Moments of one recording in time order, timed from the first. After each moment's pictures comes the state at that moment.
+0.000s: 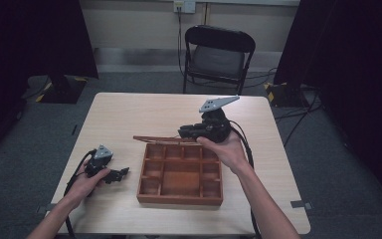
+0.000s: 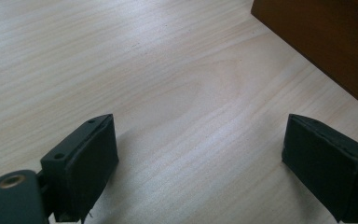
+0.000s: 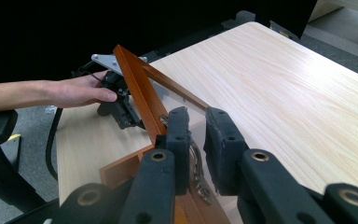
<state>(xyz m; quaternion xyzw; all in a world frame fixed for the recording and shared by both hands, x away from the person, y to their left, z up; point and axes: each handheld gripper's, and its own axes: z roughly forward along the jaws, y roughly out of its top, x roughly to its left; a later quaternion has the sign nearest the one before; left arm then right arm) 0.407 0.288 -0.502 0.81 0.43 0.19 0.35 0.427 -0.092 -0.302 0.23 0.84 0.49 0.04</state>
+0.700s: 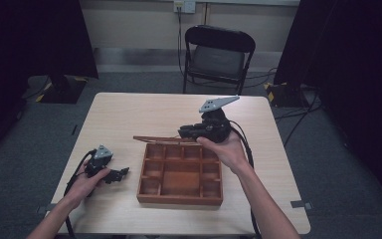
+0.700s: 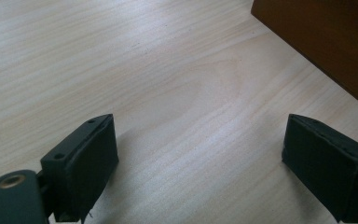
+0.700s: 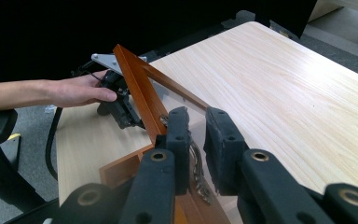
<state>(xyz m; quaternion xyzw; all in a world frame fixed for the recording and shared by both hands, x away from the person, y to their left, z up) 0.407 0.288 -0.502 0.81 0.43 0.19 0.35 0.427 -0.092 -0.302 0.23 0.84 0.49 0.04</state>
